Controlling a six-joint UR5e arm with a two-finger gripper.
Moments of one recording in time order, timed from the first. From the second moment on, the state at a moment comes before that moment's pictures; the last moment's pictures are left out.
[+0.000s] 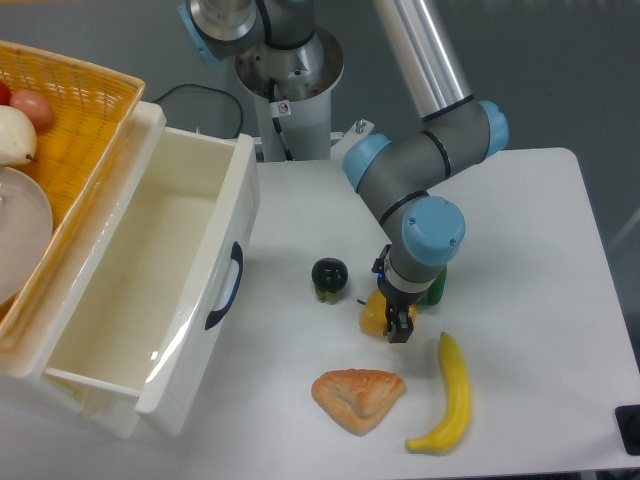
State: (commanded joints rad) arm 2.58 -2.09 -1.65 -1.07 1.49 2.04
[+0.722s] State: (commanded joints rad) arm 2.58 -2.05 -1.52 -1.17 1.43 1.93
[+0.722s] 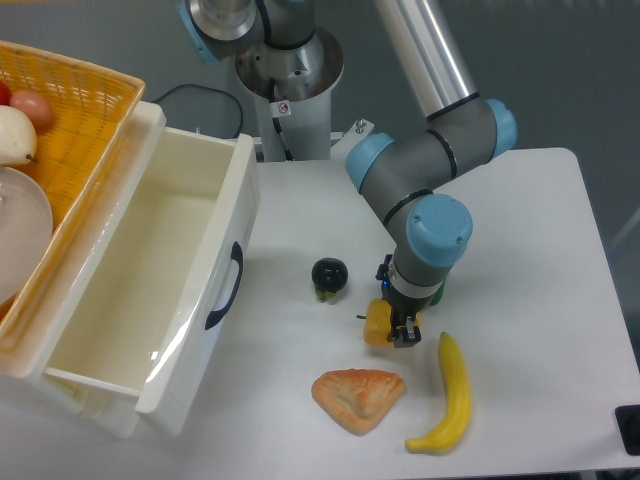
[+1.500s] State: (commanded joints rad) arm 2.57 -1.89 -1.47 -1.45 1.39 1.77
